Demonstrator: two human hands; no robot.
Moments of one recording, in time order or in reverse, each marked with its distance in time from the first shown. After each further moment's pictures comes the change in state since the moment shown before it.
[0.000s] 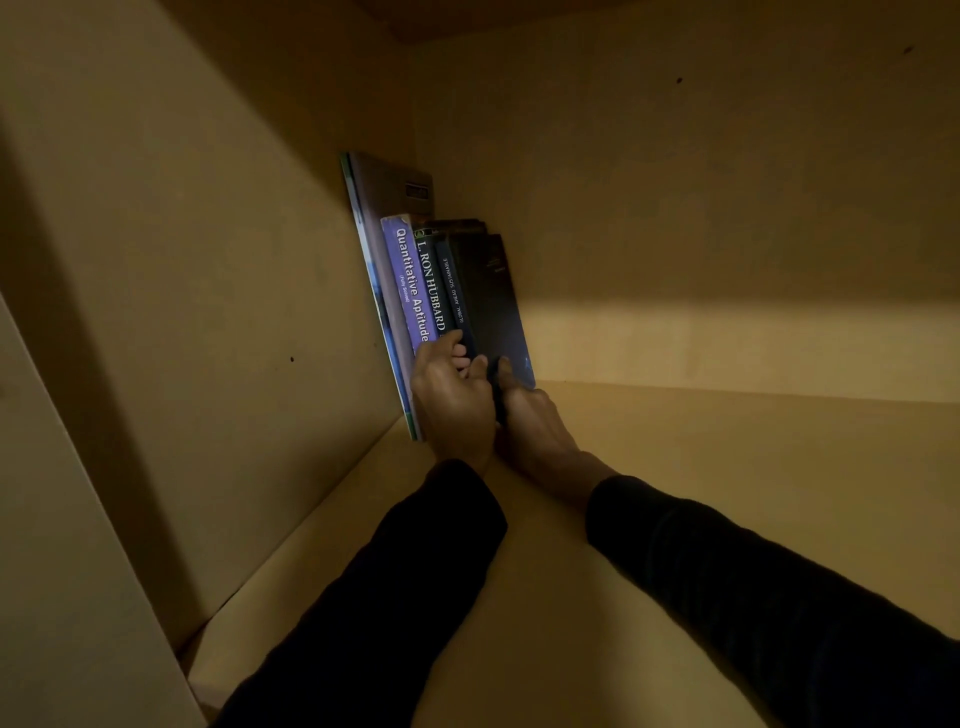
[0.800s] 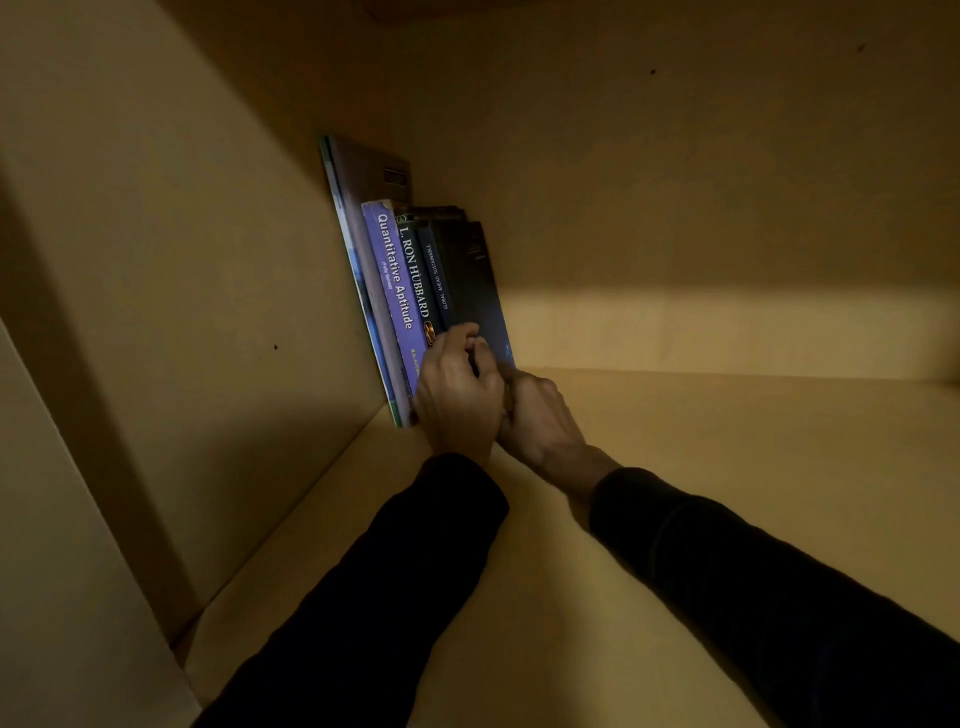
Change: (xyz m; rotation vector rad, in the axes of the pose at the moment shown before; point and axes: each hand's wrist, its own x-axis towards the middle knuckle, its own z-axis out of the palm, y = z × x) left_hand -0.015 0.001 0.005 0.102 -0.035 0.141; right_hand -0.029 -0.002 -0.012 0.036 0.176 0.023
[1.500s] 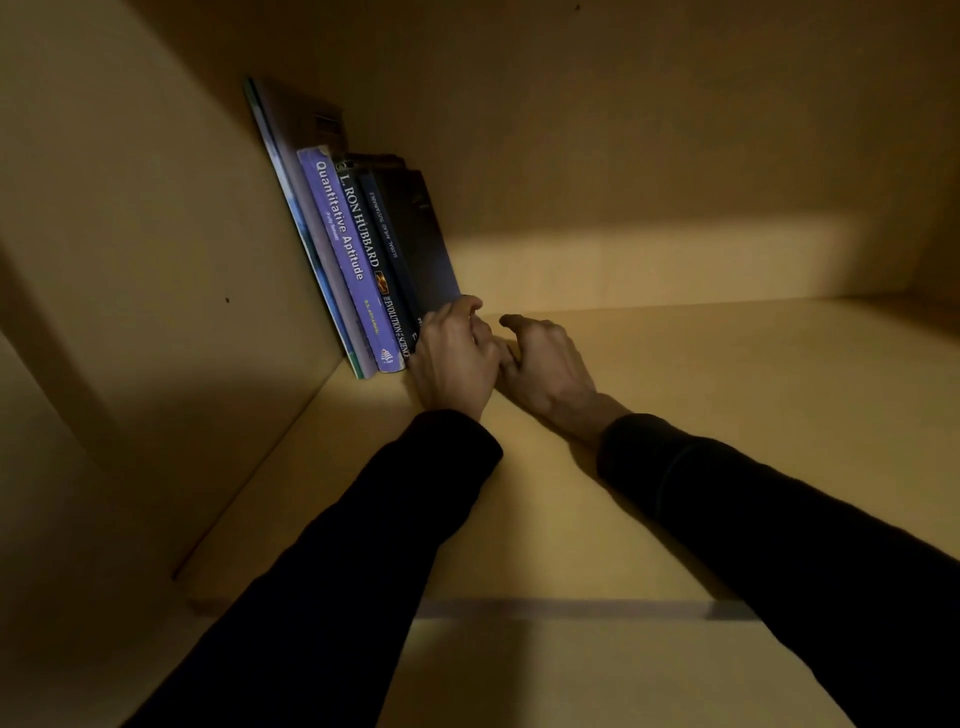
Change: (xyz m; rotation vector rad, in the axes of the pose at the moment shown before) left_hand -0.032 0.021 -0.006 0.129 -0.310 0.019; right_hand -0.049 0.001 -0.041 -0.198 0.114 0.117
